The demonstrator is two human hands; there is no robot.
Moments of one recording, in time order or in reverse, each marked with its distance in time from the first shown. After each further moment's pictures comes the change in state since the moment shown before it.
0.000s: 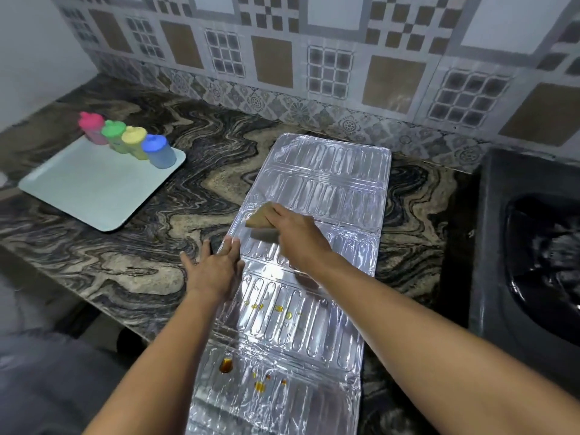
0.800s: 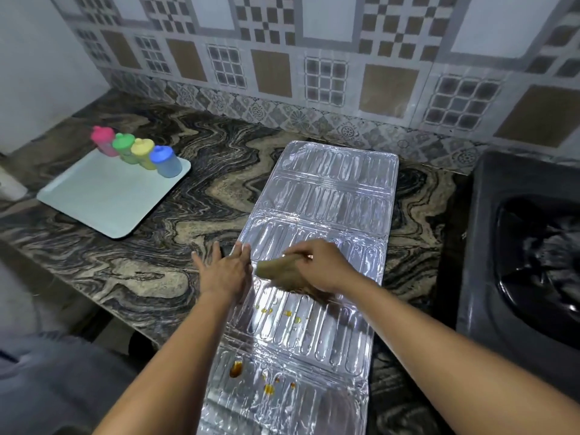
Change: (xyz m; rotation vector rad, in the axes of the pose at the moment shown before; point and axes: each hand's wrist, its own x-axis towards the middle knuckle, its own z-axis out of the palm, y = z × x) left_hand -0.002 0.019 -0.009 0.115 -0.034 -0.001; right_hand -0.054 0.018 -0.019 0.428 -0.159 0.329
